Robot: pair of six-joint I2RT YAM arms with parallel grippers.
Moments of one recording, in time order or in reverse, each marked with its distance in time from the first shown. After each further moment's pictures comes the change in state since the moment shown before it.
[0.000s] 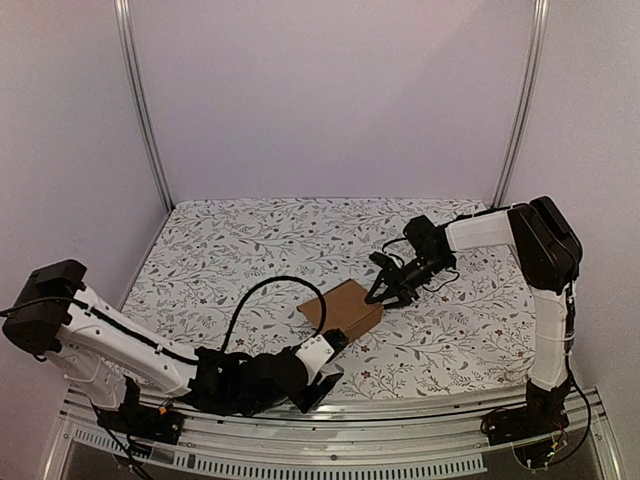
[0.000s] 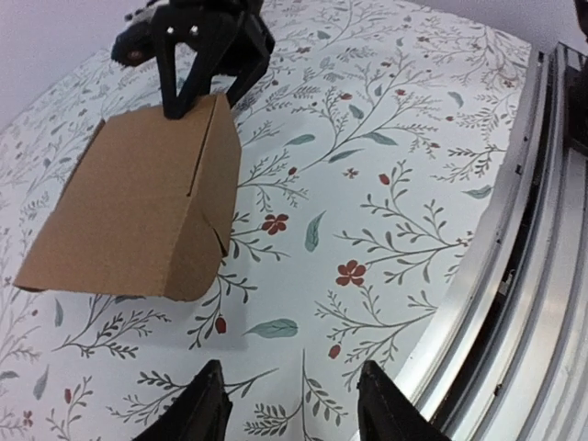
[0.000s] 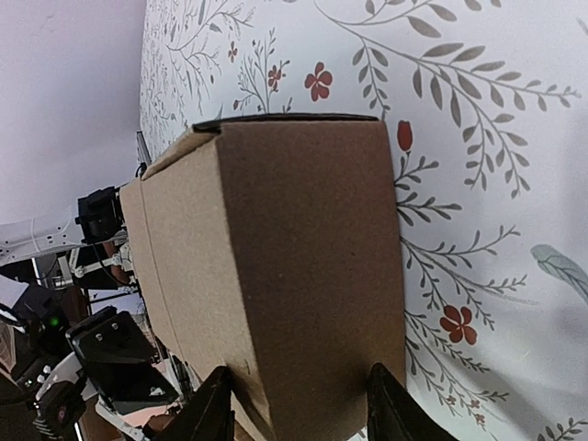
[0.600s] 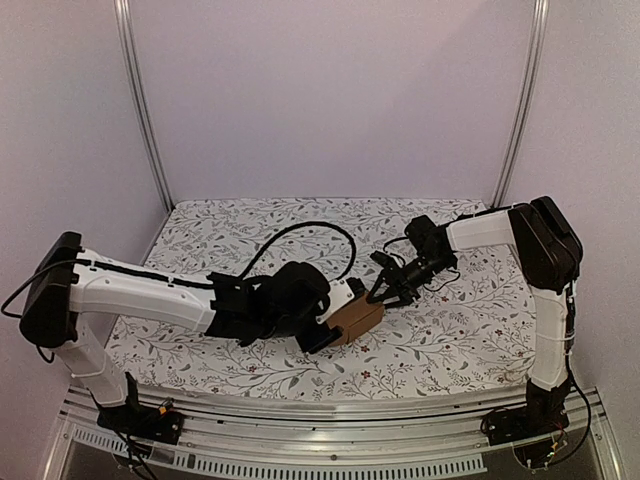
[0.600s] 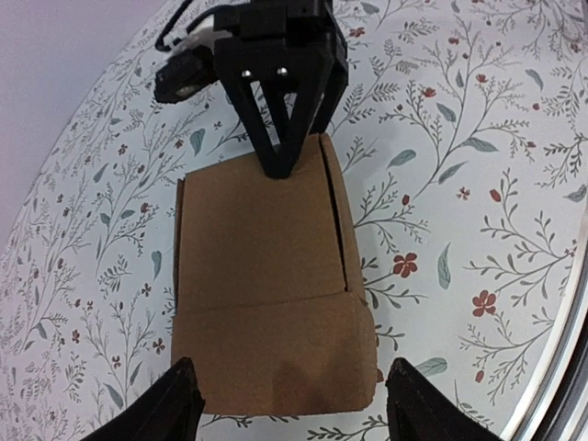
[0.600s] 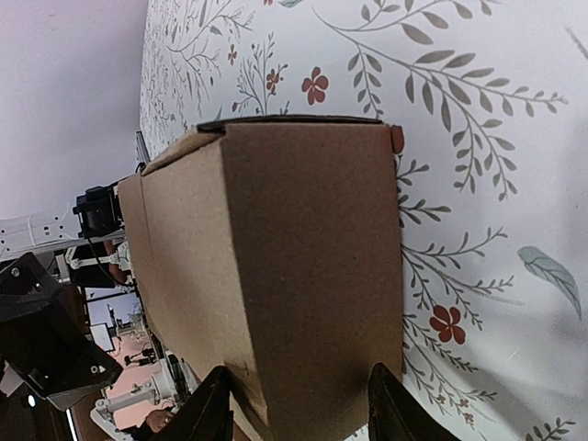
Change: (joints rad) left arm 0.280 -0.012 0.375 -0.487 0.204 0.362; right arm -0.011 0.003 -0.004 0.002 -0.003 -0.022
